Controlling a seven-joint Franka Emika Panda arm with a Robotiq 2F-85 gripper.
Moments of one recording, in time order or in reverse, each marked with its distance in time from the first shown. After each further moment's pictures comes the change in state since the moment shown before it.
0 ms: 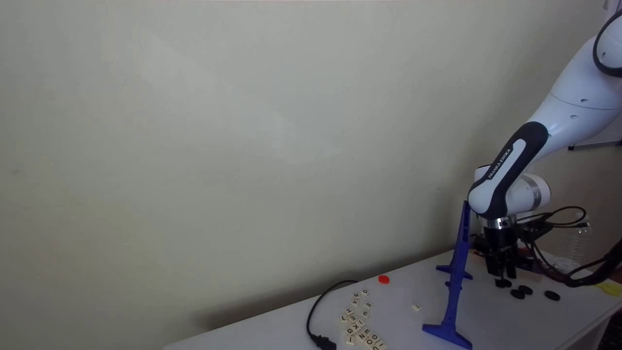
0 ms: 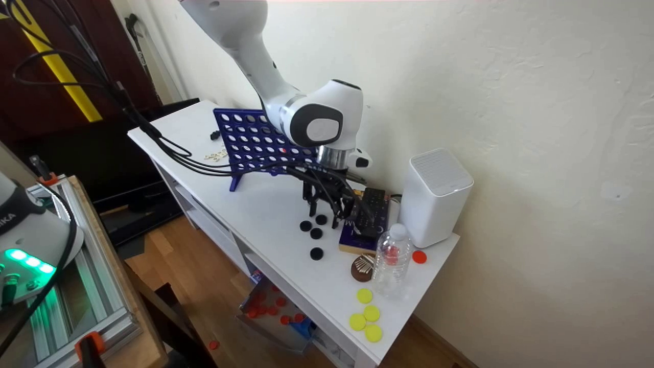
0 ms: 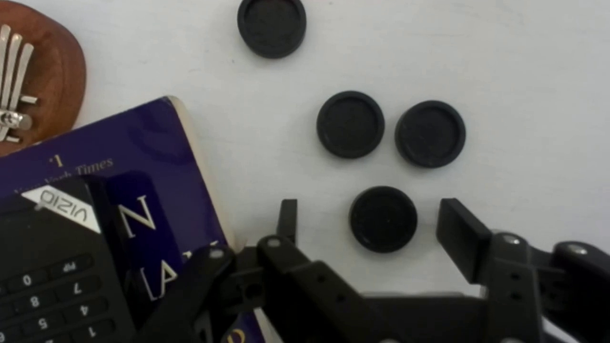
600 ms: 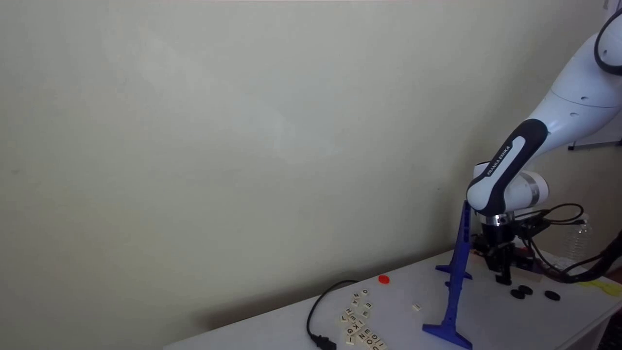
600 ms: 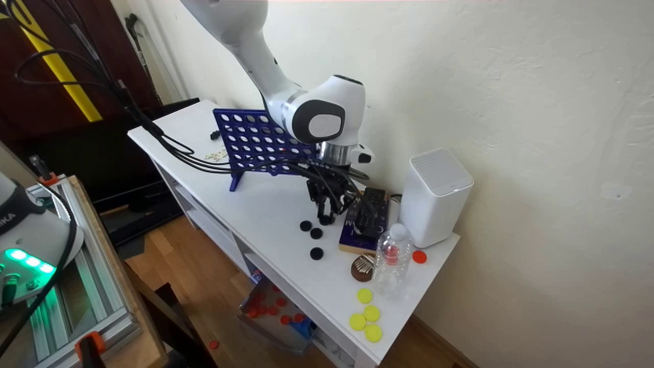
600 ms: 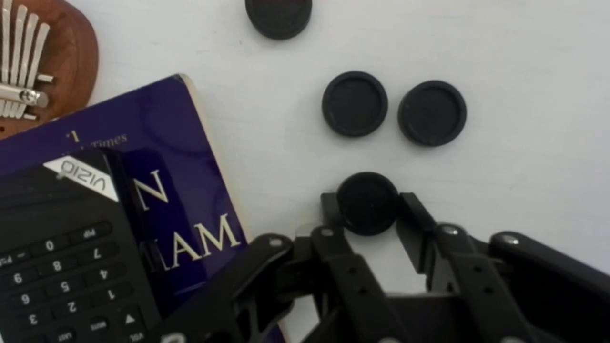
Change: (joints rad) arm -0.003 -0.006 0.006 0.014 0.001 -0.002 0.000
